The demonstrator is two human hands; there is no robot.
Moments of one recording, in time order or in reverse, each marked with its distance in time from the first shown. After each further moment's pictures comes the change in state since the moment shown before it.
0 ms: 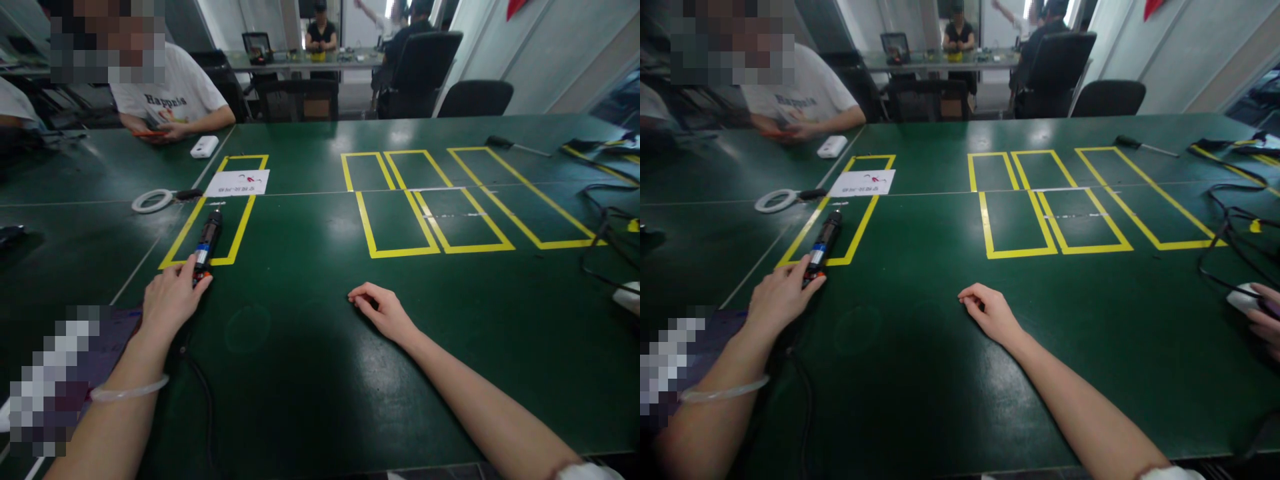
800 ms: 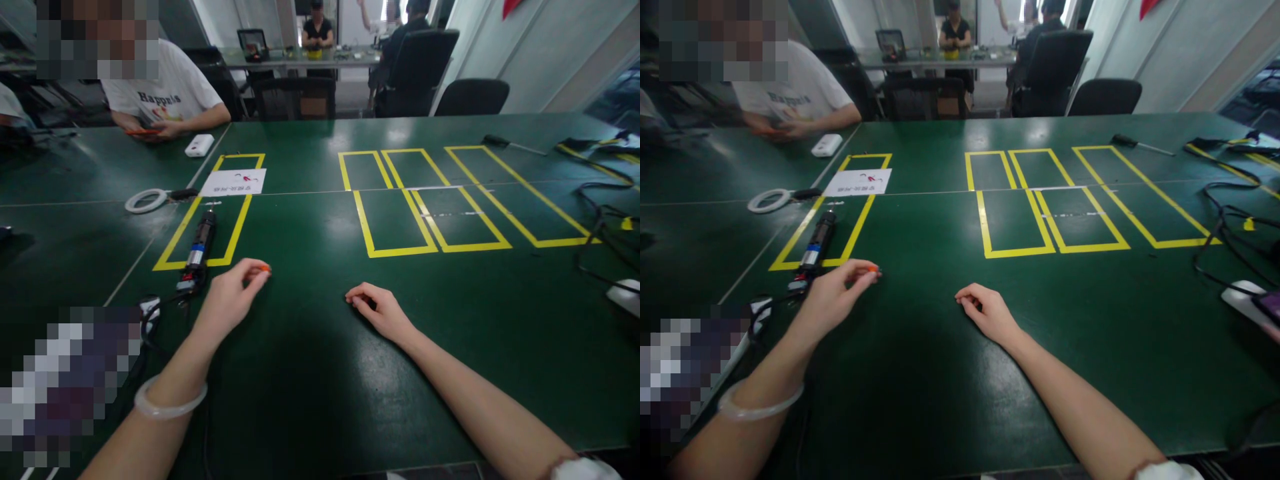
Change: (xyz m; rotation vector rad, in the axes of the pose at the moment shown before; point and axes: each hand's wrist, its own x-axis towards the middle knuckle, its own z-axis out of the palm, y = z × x) left_hand -0.022 0.092 -0.045 -0.915 -0.055 0.238; right_hand 0.001 0.000 0.000 -0.001 -0.015 0.006
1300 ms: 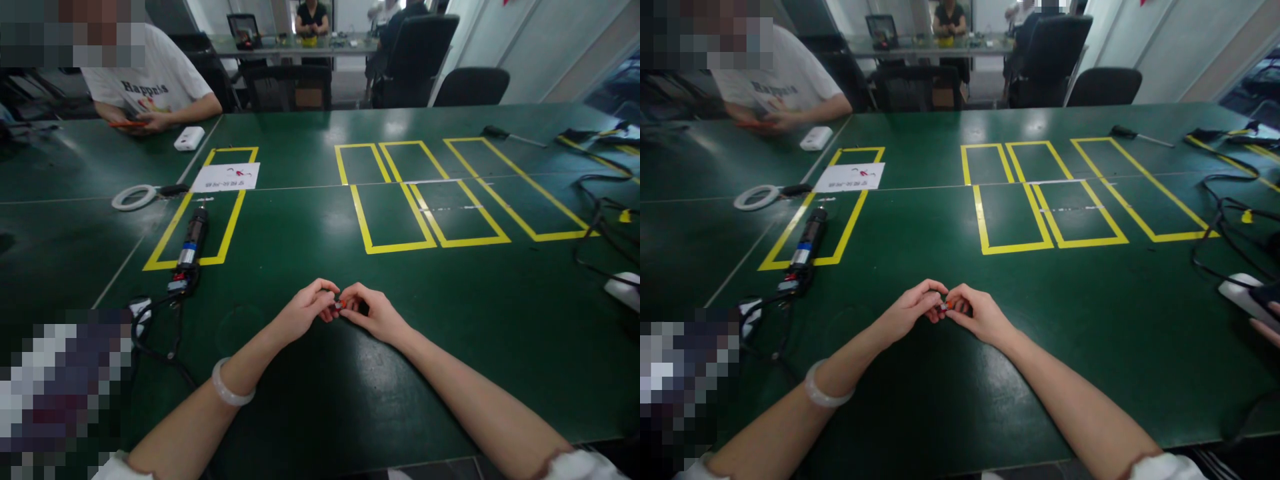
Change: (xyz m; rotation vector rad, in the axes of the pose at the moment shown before) left_hand -0.005 0.045 0.101 -0.846 -0.592 -0.076; right_hand -0.002 -0.002 0.007 0.120 -0.118 -0.032
